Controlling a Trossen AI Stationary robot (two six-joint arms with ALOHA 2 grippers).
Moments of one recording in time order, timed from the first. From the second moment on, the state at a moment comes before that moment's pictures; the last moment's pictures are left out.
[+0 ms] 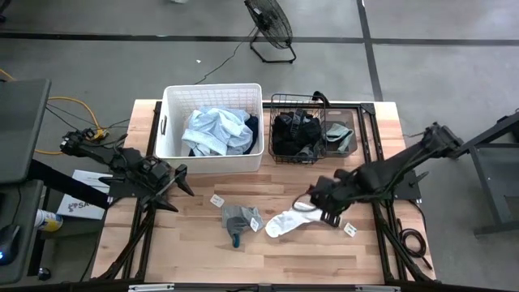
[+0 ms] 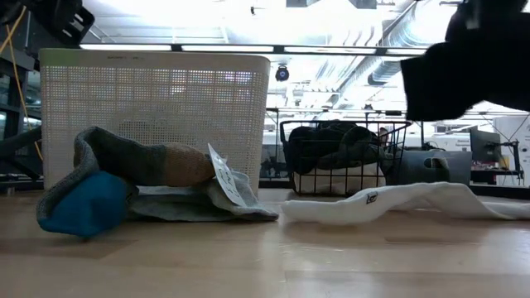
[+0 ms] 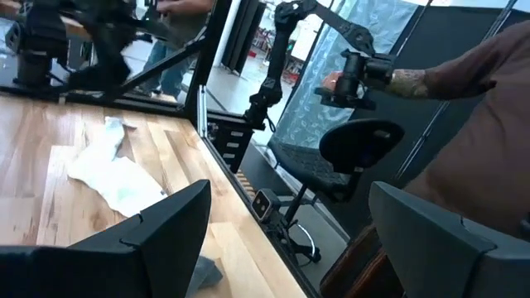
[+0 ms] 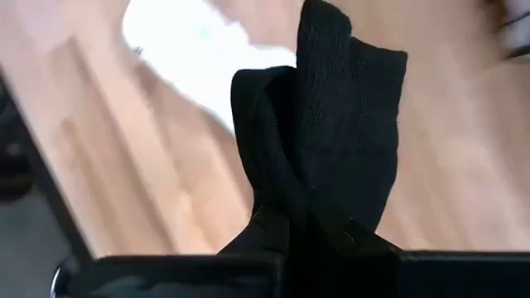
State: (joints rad) left arm -0.38 0.22 0.31 -0.05 0.20 -0.37; right arm 0.46 1.35 1.17 -1.11 0.10 0.92
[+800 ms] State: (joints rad) left arm -0.38 0.22 0.31 -0.05 0.03 -0.37; right arm -0.21 1.17 1.17 -1.39 0.30 0.45
